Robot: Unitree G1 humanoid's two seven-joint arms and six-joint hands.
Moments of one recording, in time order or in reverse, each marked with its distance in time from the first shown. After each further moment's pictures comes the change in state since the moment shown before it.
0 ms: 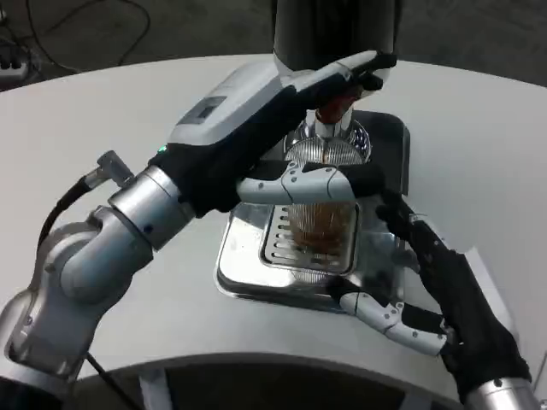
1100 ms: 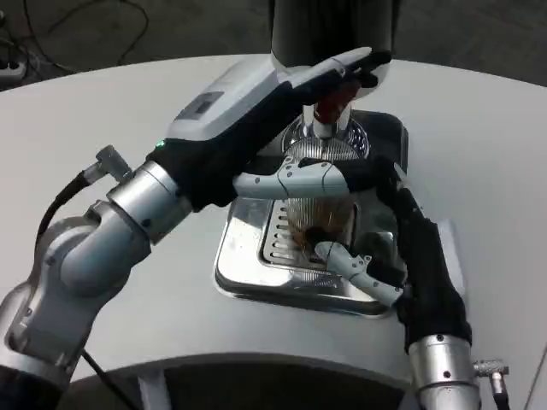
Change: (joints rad) left arm -0.030 0.011 -0.007 0.065 0.001 -0.038 0.020; right arm -0.265 0.117 0.014 0.402 -0.007 -0.145 -0.269
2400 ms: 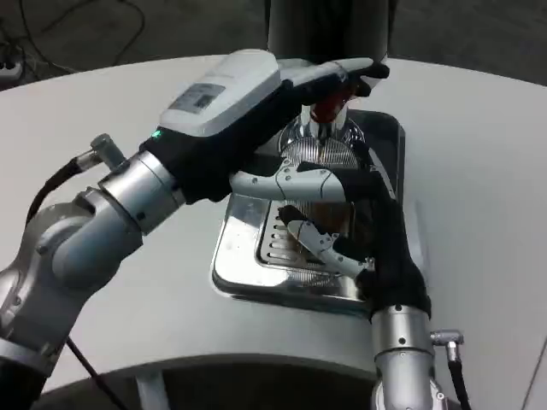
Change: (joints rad) left arm -0.033 0.060 -0.016 0.009 0.084 -0.039 0.028; right arm -0.214 0.037 0.018 0.296 -0.029 -0.041 -0.155
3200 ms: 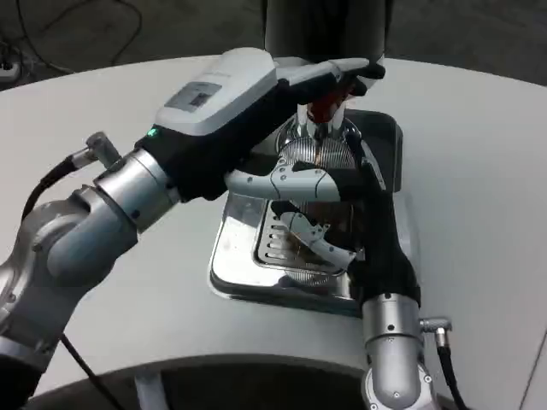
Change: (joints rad) left arm -0.009 0.015 0.000 0.026 0.001 -0.022 0.008; right arm -0.090 -0.006 0.002 0.129 0.000 -0.033 -0.038
